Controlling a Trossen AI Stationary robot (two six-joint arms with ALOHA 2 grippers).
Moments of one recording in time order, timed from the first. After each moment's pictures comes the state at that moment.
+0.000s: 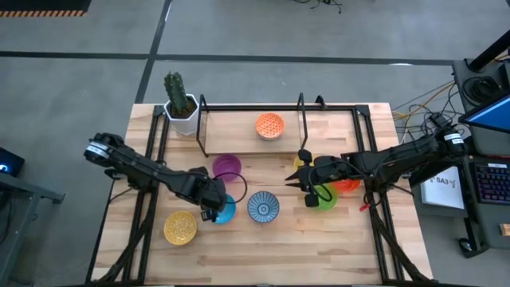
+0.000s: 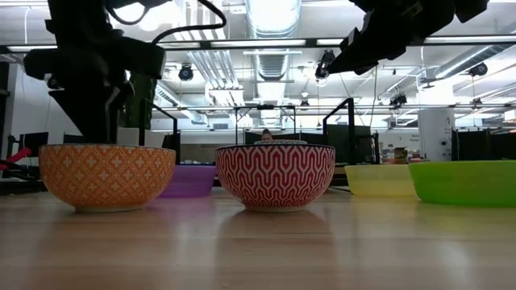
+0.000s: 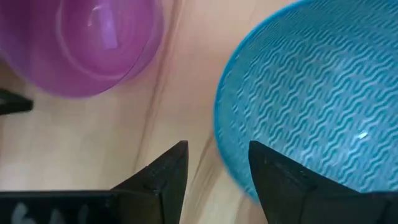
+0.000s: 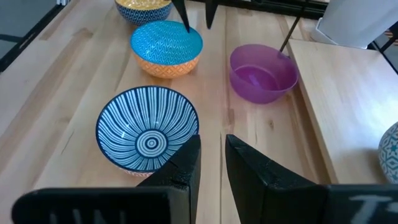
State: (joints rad) left arm -0.34 1.54 0.99 -0.91 -0.24 -0.64; right arm 0.15 1.19 0.72 -0.05 0.08 -0.06
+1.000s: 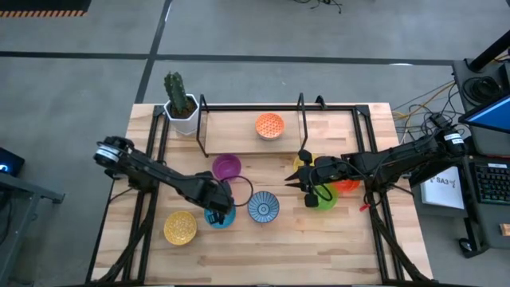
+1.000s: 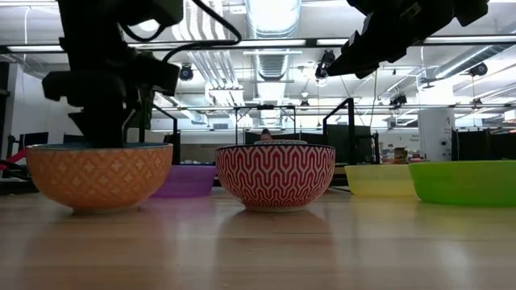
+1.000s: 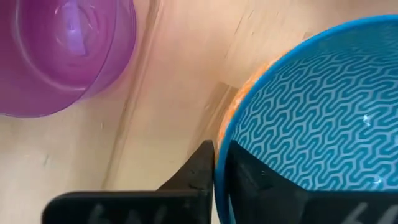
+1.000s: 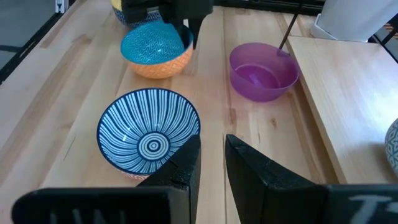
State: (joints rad) left arm -0.34 1.66 1.01 -0.84 -0.22 -0.68; right arm 0.15 1.19 0.70 -0.02 0.08 -0.02
